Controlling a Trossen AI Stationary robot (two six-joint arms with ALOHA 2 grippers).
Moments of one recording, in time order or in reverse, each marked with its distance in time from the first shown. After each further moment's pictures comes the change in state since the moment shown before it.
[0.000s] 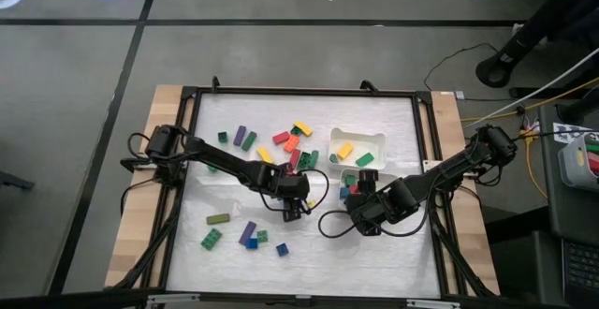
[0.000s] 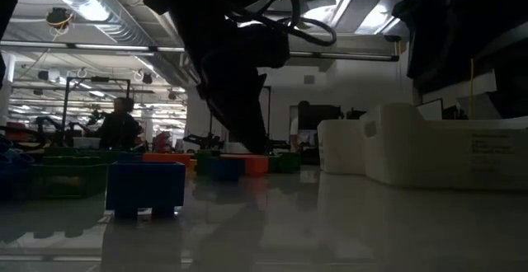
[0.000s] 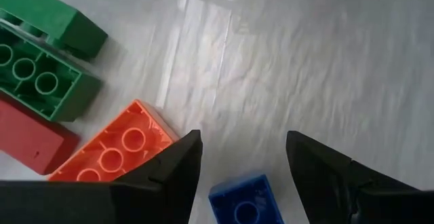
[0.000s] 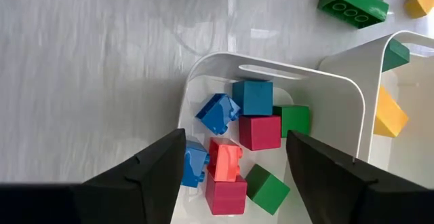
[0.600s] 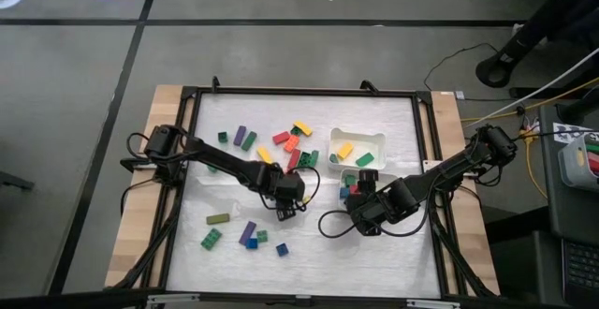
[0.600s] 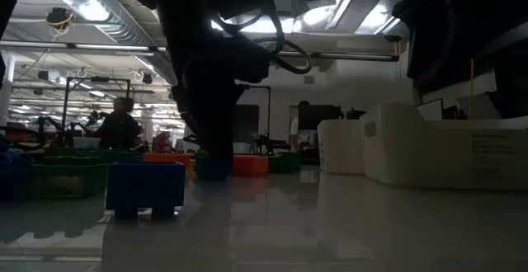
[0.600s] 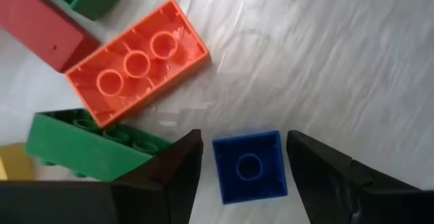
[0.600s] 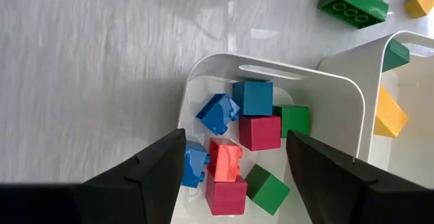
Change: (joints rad) left arm -0.008 -0.004 0.000 -0.182 0.006 -0.182; right arm 0.000 0.000 0.000 0.001 0.000 0.000
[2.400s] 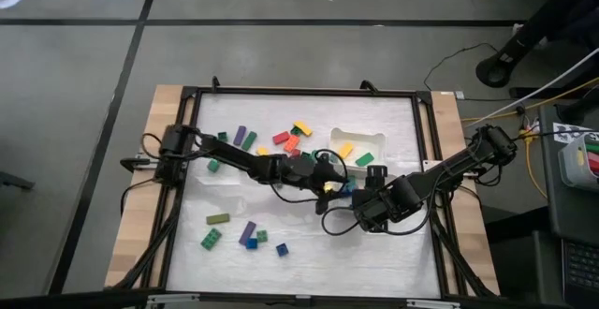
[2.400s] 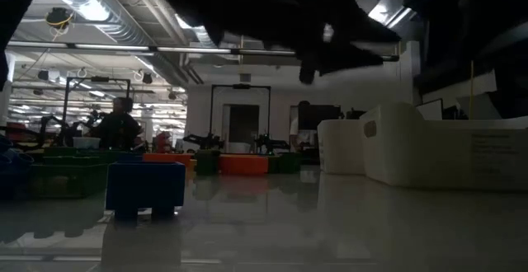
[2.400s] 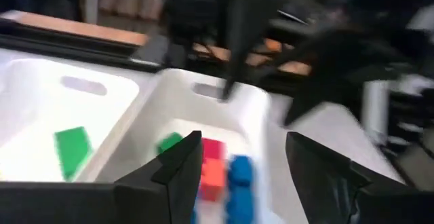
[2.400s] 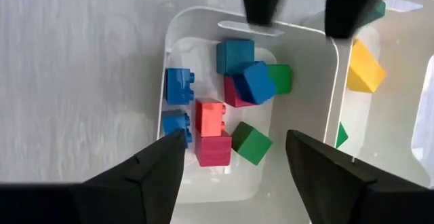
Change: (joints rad) left arm 0.089 0.091 -0.003 1.103 0.197 0.316; right arm 0.000 -0.002 0.087 -0.210 -0.025 0.082
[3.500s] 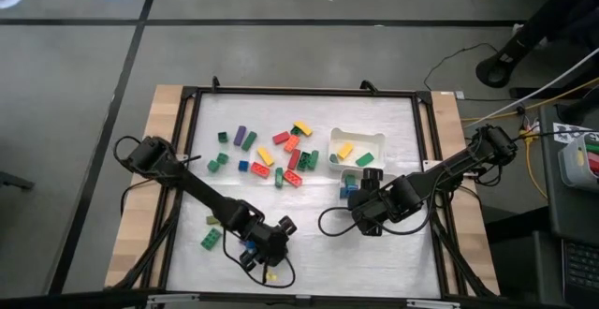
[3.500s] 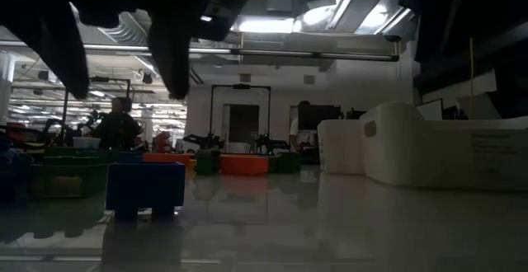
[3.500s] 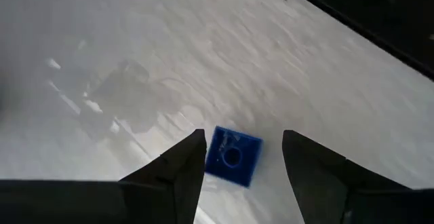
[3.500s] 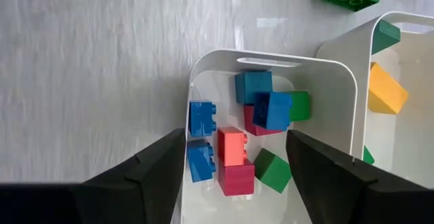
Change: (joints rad) left arm -0.429 -0.138 0.000 -0.875 -0.020 0.569; right arm 0.000 0.001 0.000 0.106 -0.011 0.018
